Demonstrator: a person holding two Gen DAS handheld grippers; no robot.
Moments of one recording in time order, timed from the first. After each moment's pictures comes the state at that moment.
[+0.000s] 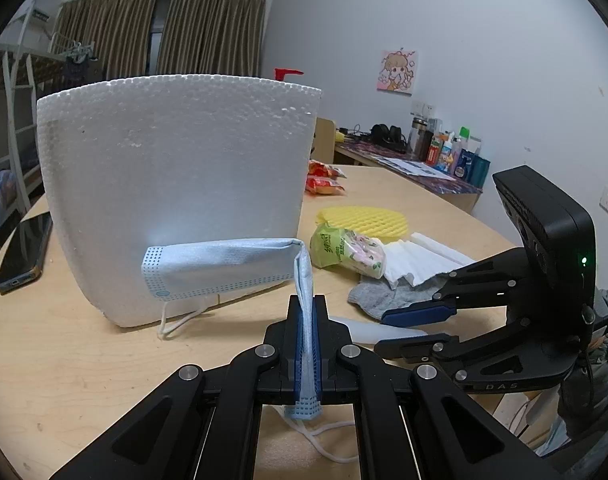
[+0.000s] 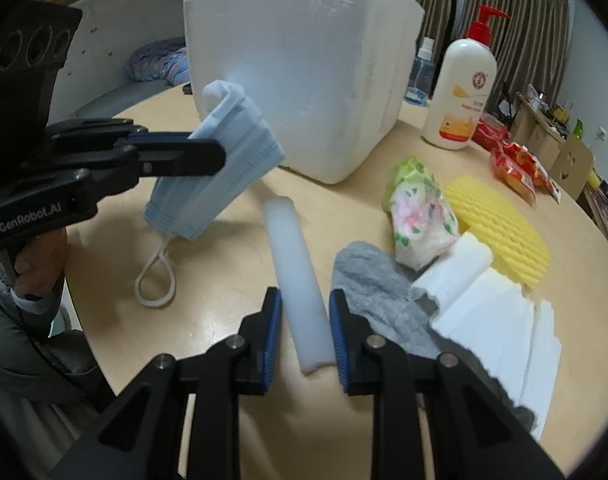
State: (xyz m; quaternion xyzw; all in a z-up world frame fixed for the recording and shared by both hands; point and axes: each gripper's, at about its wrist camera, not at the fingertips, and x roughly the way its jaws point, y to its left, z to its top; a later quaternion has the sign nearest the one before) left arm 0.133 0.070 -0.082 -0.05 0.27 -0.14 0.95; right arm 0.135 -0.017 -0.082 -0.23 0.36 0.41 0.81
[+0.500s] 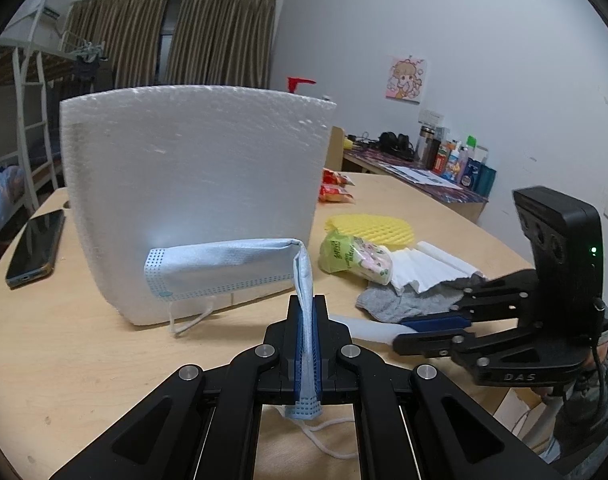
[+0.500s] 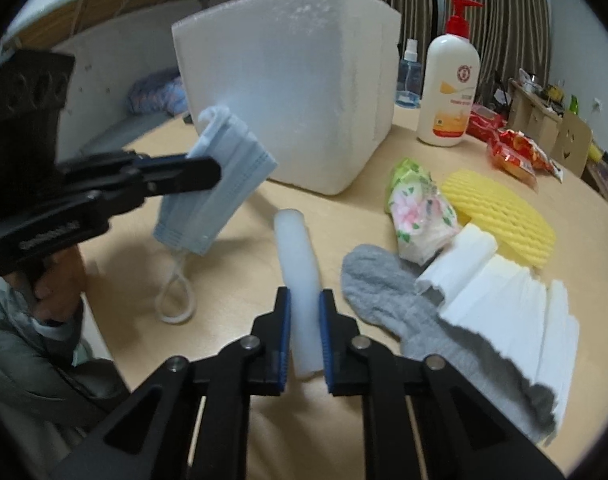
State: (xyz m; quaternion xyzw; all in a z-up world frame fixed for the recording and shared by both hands) left arm 0.123 0.081 -0.074 -0.06 0.26 -0.12 0.96; right arm 0.131 -0.035 -0.076 -0.15 0.36 0.42 0.82
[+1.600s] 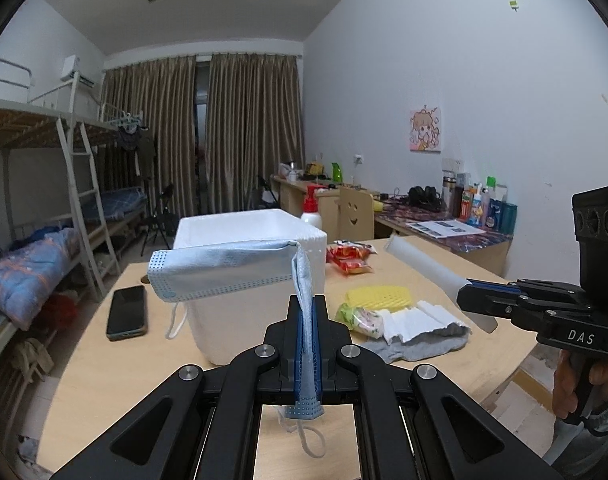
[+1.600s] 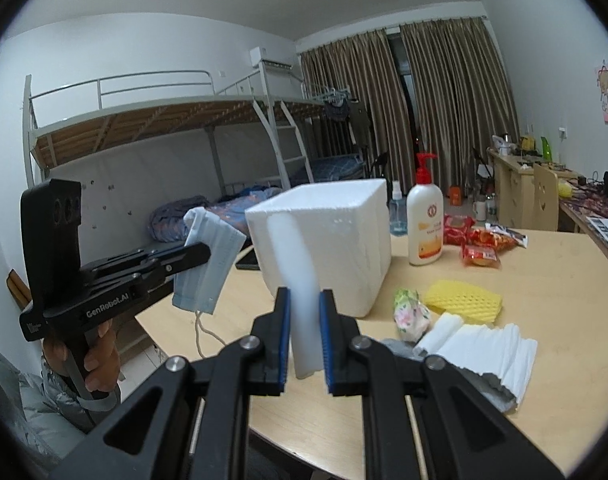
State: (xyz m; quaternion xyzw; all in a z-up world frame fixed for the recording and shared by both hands) left arm 0.016 0.057 0.018 0.00 0.15 -0.02 0.99; right arm 0.068 -0.090 0.013 0.01 0.18 0.44 0.88
